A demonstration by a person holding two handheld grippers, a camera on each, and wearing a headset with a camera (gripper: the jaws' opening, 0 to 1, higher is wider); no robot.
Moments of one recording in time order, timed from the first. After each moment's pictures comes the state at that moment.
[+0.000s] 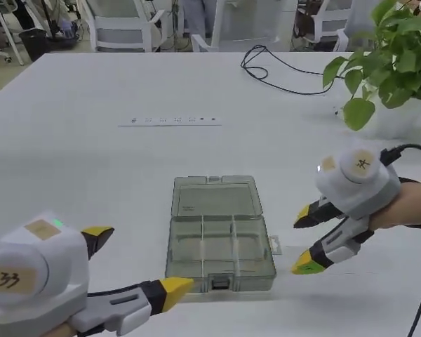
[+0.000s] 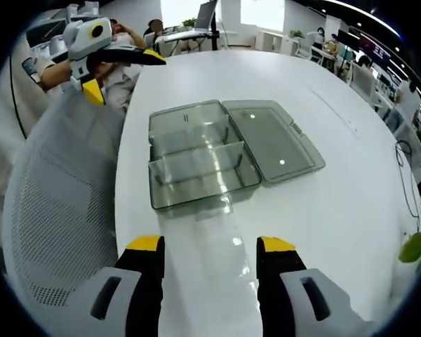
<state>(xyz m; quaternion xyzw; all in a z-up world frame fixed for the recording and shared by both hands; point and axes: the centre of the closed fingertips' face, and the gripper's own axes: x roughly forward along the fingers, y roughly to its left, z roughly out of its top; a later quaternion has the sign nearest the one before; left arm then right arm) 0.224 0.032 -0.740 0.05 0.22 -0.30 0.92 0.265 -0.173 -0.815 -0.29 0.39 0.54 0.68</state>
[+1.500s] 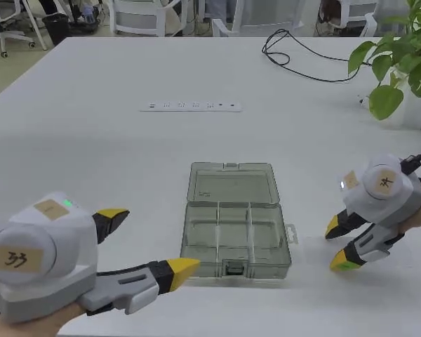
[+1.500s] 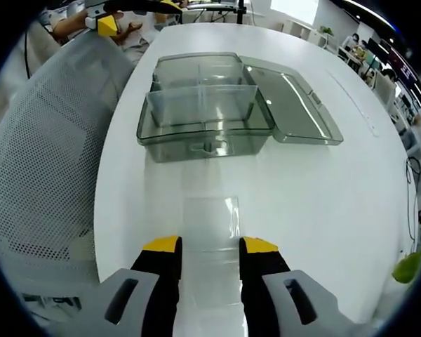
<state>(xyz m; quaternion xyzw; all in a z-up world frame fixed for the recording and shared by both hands) 0.221 0.035 -0.732 0.06 0.22 -0.30 0.93 0.263 -0.204 -0.852 -0.37 0.40 0.56 0.62</state>
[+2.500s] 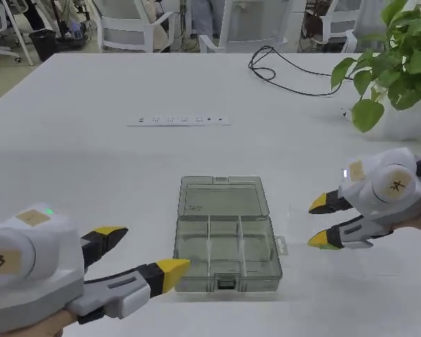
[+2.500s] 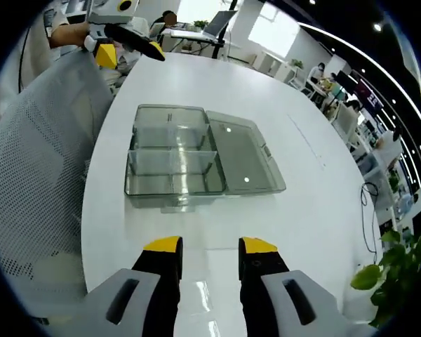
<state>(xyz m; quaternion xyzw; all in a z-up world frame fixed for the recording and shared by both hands) 0.223 0.030 -0.727 -0.02 0.22 -0.31 0.93 0.285 -0.170 -0.779 -0.40 0.26 0.51 0.71</state>
